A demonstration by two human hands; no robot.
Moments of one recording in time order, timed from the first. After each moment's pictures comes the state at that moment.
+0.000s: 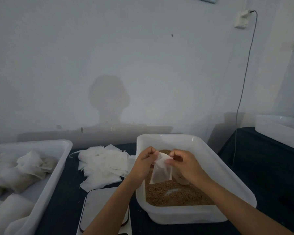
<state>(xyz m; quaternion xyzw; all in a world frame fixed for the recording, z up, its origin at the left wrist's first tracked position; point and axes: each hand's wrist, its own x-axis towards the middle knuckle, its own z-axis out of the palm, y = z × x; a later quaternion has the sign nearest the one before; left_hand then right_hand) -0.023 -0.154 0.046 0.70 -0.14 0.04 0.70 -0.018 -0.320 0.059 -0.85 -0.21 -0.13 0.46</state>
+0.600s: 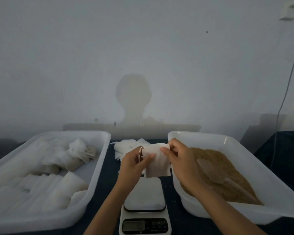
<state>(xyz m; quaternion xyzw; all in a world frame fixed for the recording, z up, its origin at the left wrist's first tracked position) -0.102 -0.037 0.039 0.73 -0.12 0.26 0.62 -0.078 -0.192 0.075 -0.81 -0.25 -0.20 0.49</state>
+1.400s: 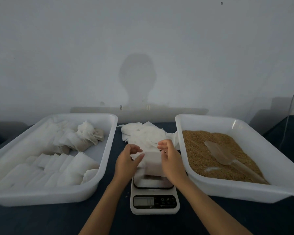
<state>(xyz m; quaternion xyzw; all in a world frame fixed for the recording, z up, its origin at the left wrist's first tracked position) -0.099 0.005 -0.031 0.82 0.06 0.23 0.53 -0.072 -0.150 -0.006 -0.83 -0.20 -0.11 0.50</state>
